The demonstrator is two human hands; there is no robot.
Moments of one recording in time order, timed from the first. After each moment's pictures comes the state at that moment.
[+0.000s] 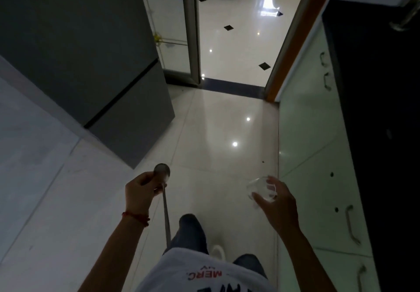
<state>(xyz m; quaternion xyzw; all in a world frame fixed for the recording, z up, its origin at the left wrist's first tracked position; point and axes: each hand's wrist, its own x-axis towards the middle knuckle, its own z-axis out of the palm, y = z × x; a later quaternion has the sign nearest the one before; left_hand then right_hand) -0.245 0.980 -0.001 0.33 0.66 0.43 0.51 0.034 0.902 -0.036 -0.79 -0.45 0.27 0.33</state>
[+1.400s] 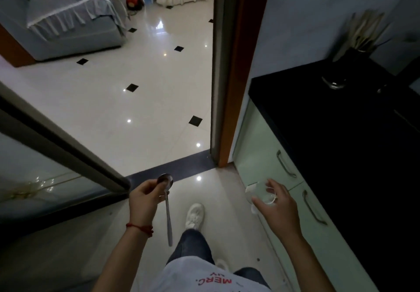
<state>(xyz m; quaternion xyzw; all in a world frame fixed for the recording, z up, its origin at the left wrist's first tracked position) 0.154 1.690 -0.002 0.53 0.53 0.28 0.60 0.346 1.489 -0.016 -0.87 -0.21 0.19 0.39</state>
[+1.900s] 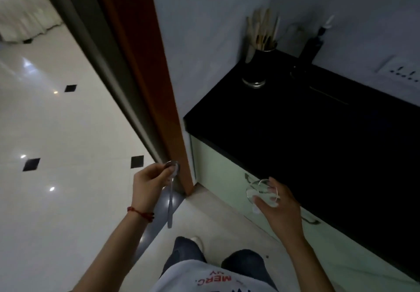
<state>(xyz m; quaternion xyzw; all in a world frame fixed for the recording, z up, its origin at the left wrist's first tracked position) 0.410 1.832 0.036 0.71 0.29 0.08 0.64 0.429 1.558 0.004 -0.88 0.07 0.08 0.47</state>
